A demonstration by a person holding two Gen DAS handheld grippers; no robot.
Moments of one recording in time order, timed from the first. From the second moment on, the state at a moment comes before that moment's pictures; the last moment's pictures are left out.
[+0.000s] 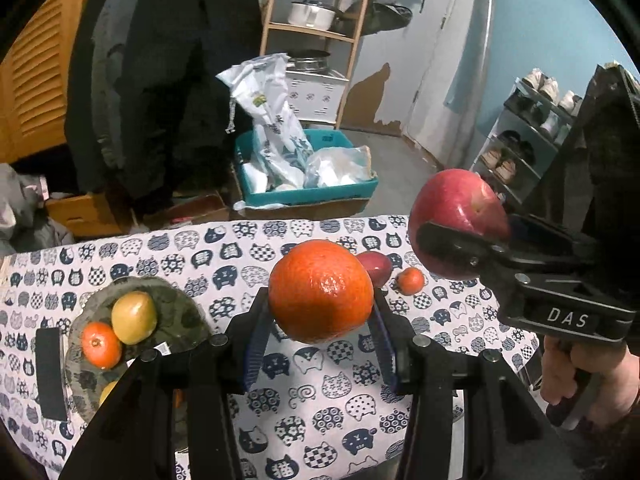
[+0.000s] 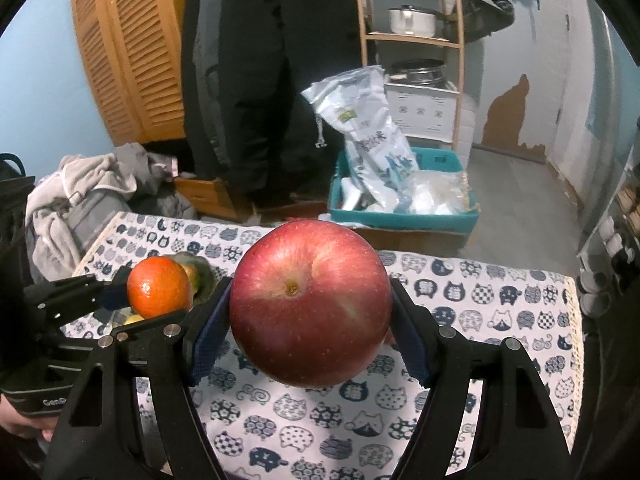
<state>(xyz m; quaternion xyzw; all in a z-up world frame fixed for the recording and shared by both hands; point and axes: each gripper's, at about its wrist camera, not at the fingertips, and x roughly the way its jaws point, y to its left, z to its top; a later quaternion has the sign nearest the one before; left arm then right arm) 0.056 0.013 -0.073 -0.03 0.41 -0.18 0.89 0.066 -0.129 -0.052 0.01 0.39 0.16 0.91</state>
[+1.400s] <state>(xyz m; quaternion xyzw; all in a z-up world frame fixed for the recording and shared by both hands) 0.064 0.194 -0.149 -0.13 0.49 -0.05 0.86 0.134 0.056 -0.140 -0.04 0.48 0.25 0.84</state>
